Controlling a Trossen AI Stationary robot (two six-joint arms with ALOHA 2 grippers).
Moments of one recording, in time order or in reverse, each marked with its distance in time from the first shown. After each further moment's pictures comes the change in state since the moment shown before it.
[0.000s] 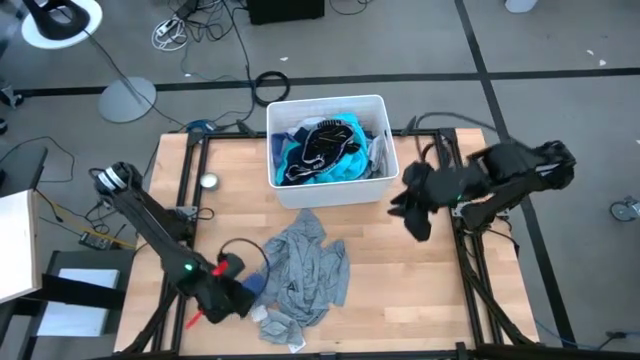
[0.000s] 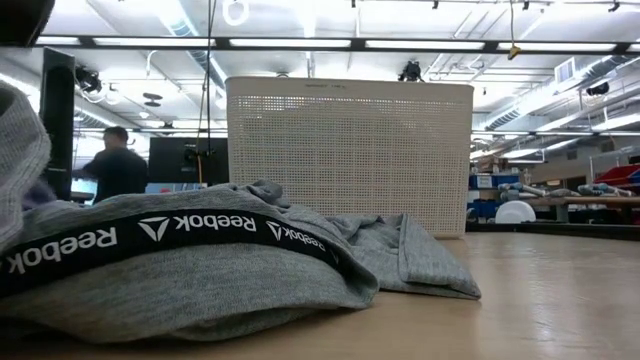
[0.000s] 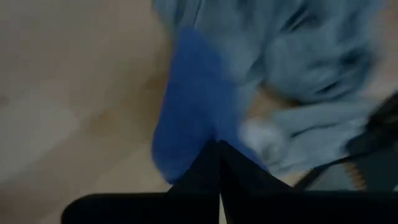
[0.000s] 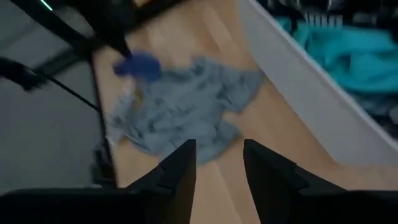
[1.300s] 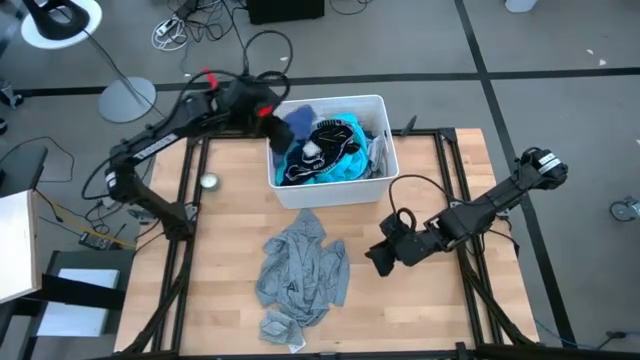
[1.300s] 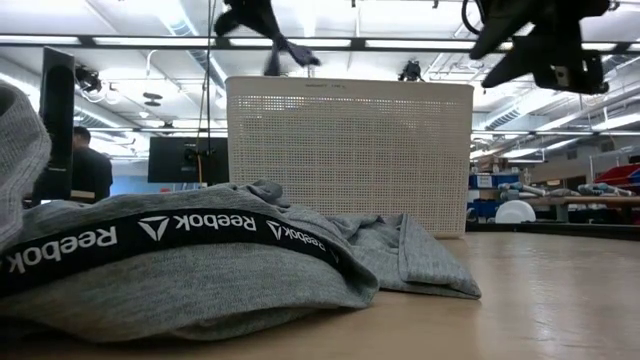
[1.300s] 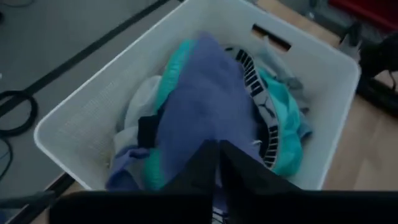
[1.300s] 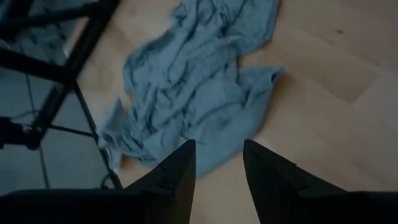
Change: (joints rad) left arm 1.284 0.088 0.854 -0.249 0.132 1.580; right arm 0.175 0.000 -0.804 0.809 0.113 0.570
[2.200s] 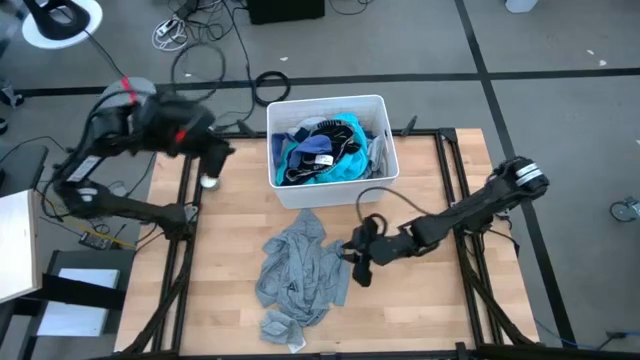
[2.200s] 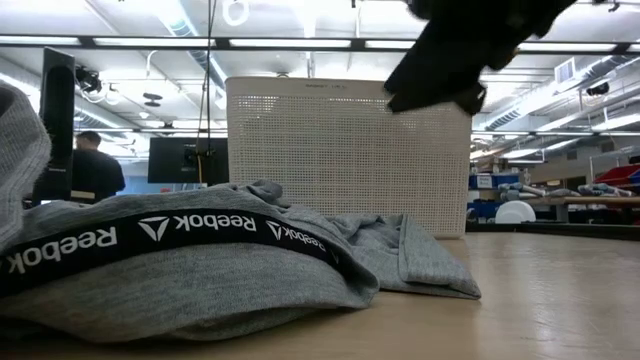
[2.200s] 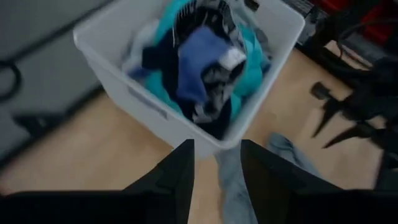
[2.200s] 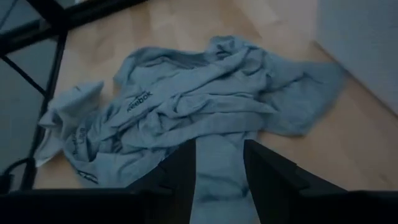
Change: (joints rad) left arm -0.102 -0.362 -0.028 -0.360 0.020 -0.132; right arm -0.092 0.255 0.000 0.404 0.015 -0.700
